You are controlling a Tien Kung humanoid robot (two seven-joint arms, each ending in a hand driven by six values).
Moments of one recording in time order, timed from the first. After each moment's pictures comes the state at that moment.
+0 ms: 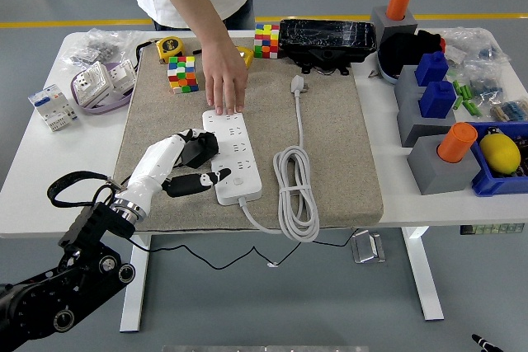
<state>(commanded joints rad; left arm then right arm) -0.33 0.29 -0.72 -1.24 1.69 0.50 0.01 0.09 -0.23 0.80 0.32 -0.60 -0.09 0.01</state>
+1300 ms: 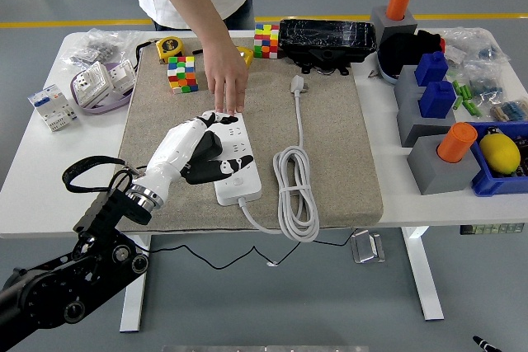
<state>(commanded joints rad) -0.37 0.27 -0.72 -1.29 1.73 0.50 0.02 0.08 -0.23 0.82 0.32 -0.61 -0.09 0.00</state>
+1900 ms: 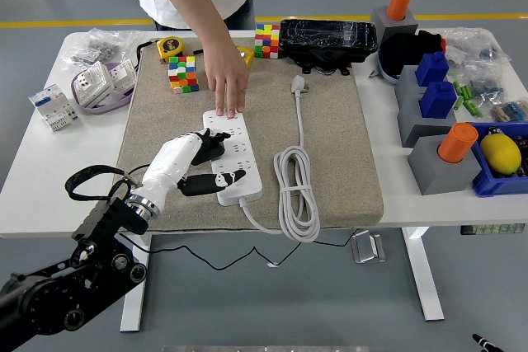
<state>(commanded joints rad) -0.38 0.26 -0.67 -1.24 1.75 0.47 0.06 0.08 -0.23 0.82 0.33 -0.60 -0.09 0.01</state>
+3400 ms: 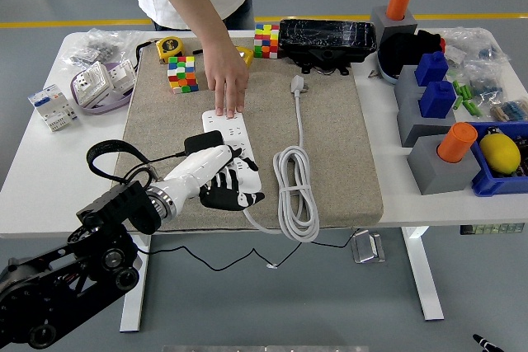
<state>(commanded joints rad) -0.38 0.32 -0.72 -1.63 1.73 0.02 0.51 0.08 -0.23 0.82 0.33 -0.61 -0.09 0.01</state>
